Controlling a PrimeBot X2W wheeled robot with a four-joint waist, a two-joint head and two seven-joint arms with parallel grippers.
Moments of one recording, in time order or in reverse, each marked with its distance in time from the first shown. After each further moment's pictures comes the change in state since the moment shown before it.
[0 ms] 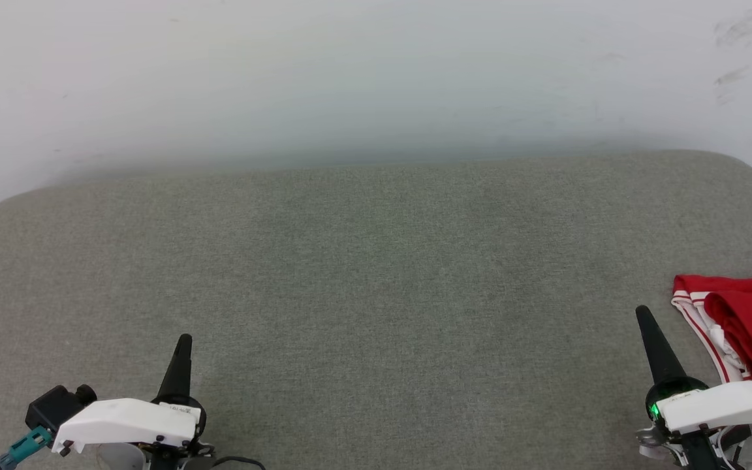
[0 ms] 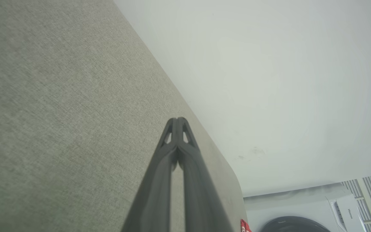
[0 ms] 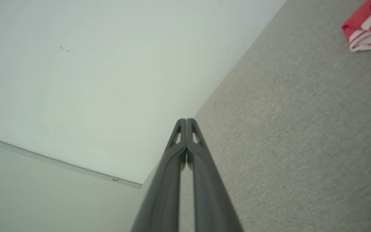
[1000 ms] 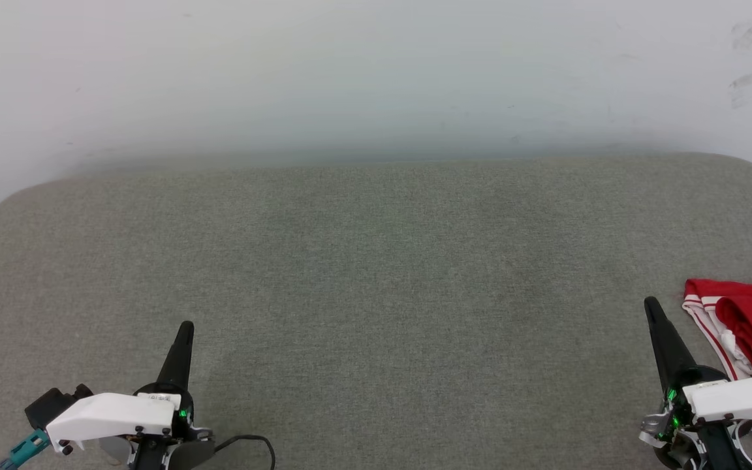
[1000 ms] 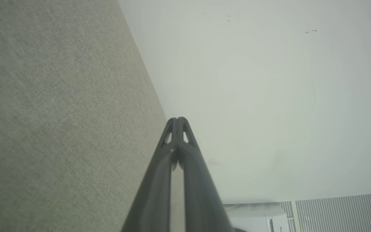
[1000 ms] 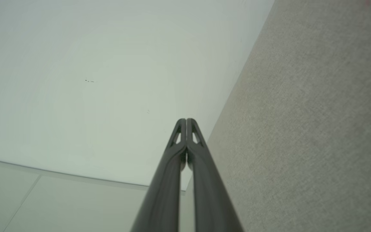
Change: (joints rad) left arm -0.029 -0.041 0.062 0.016 -0.235 -0.050 0.072; right arm -0.029 0.003 -0.023 0.032 0.284 0.000 0.029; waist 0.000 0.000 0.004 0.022
